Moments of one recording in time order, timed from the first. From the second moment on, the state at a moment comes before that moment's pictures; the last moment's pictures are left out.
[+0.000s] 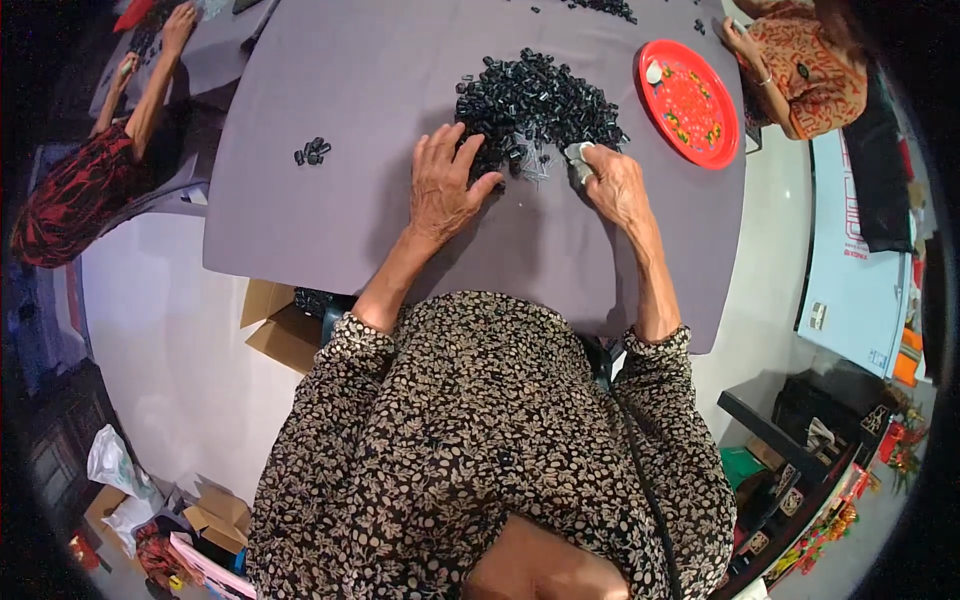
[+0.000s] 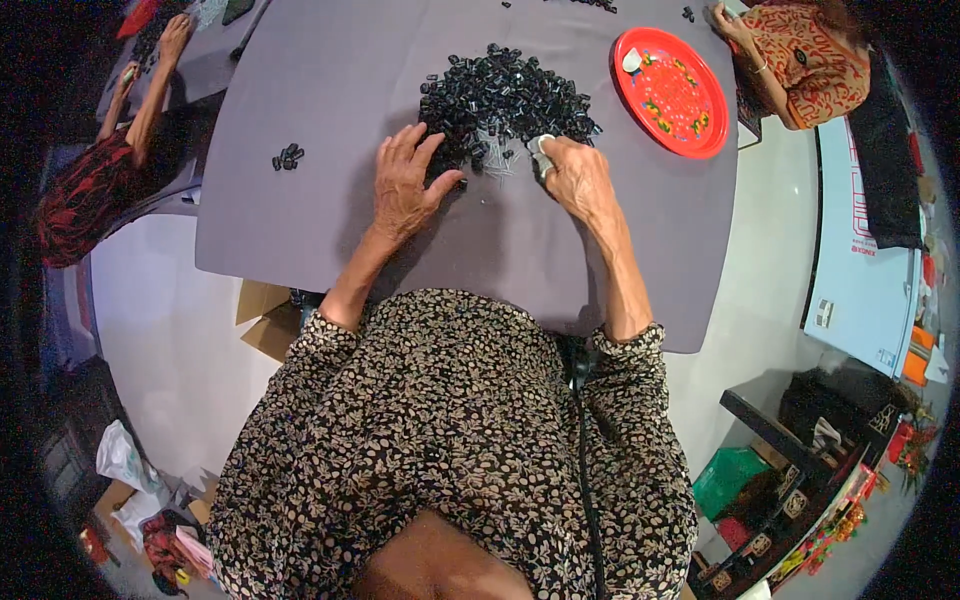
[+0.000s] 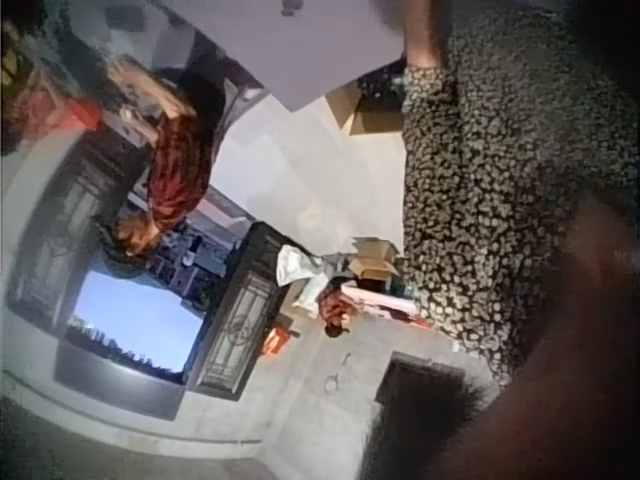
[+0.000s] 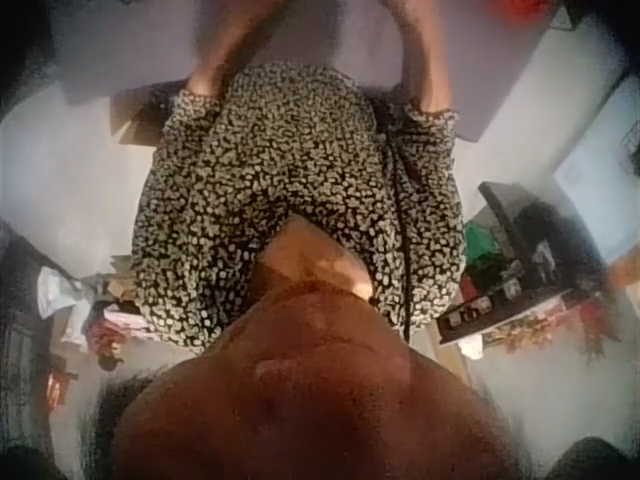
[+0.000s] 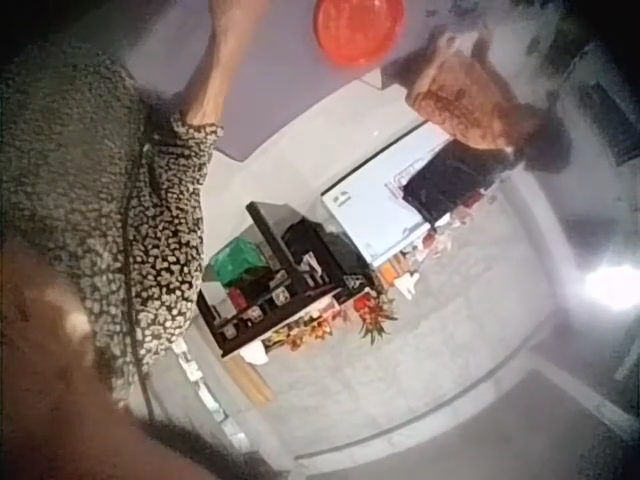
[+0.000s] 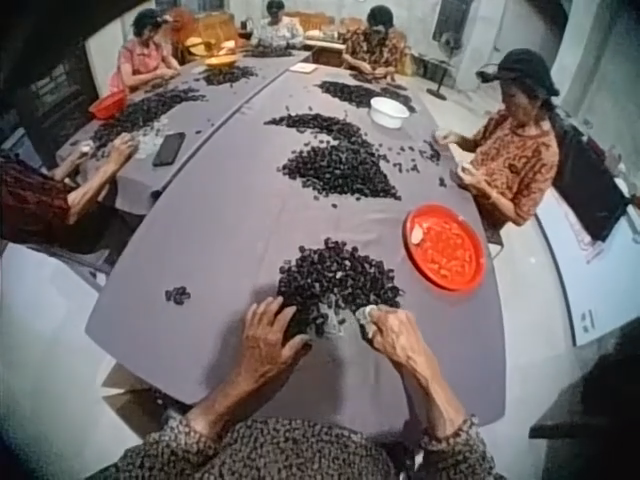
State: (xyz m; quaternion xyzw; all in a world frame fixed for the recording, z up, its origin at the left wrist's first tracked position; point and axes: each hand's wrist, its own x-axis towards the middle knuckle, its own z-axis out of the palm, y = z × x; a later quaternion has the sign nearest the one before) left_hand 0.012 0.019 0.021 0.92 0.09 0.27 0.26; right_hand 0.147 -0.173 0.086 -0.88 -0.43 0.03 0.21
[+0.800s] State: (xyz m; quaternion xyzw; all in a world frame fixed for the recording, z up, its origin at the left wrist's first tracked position) left_hand 0.047 -0.032 0.020 0.94 -0.04 0.24 0.22; right_hand 0.099 -0.169 0.058 -0.89 -0.42 0.03 0.17
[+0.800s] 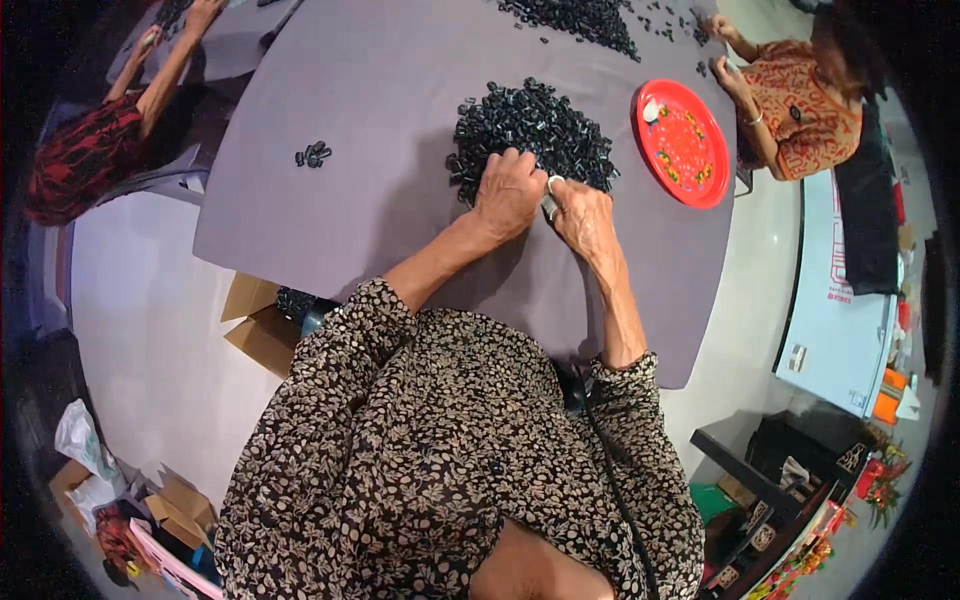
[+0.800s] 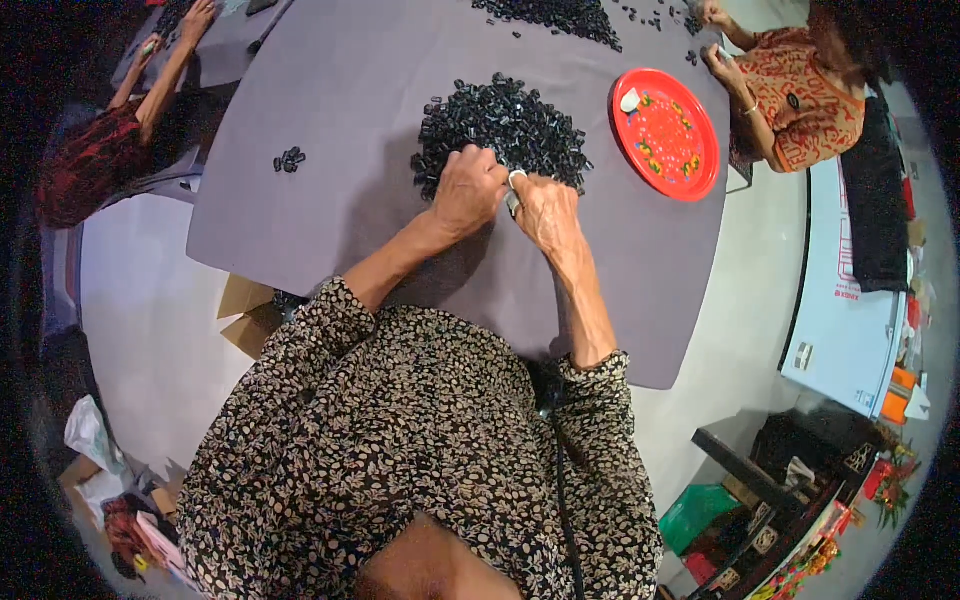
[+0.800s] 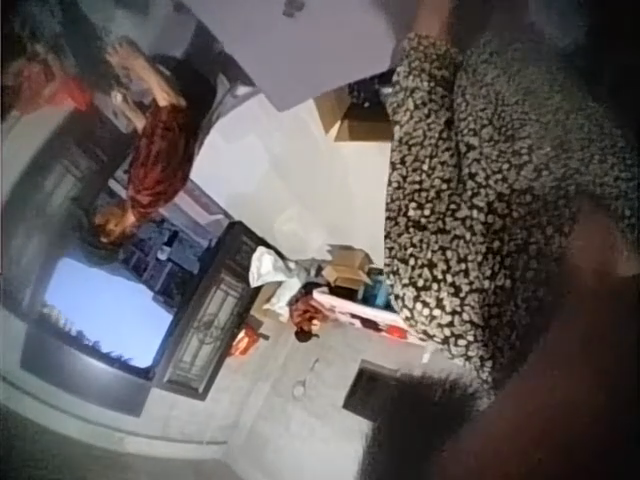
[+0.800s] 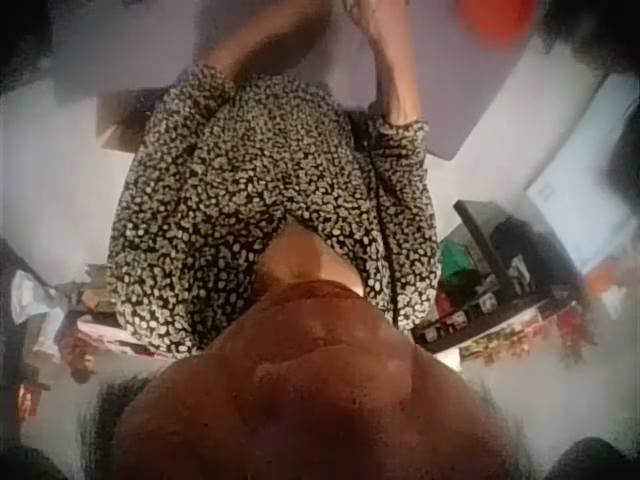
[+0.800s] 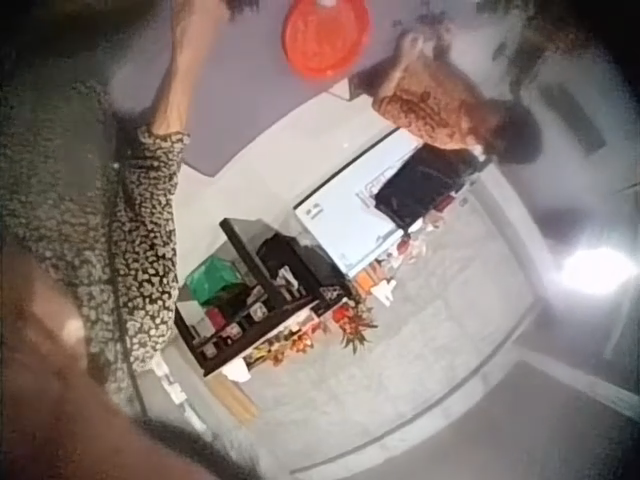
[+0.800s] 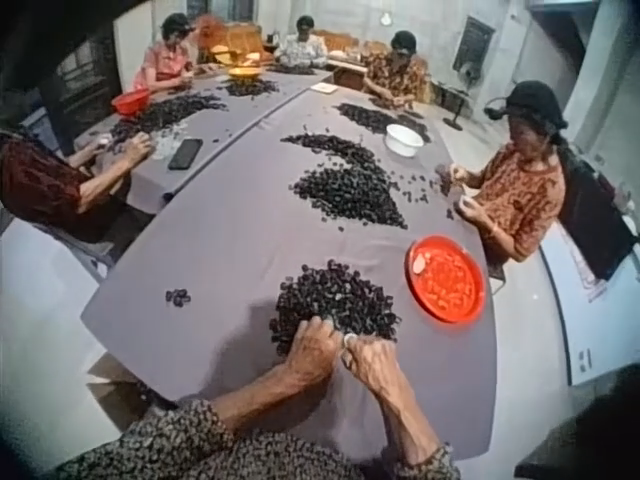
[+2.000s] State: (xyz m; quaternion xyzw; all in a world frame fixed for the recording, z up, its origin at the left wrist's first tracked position) left_hand 0.041 -0.008 0.078 0.37 0.08 -0.06 0.92; right_hand 0.104 -0.165 0.100 -0.67 -0.15 0.24 0.68
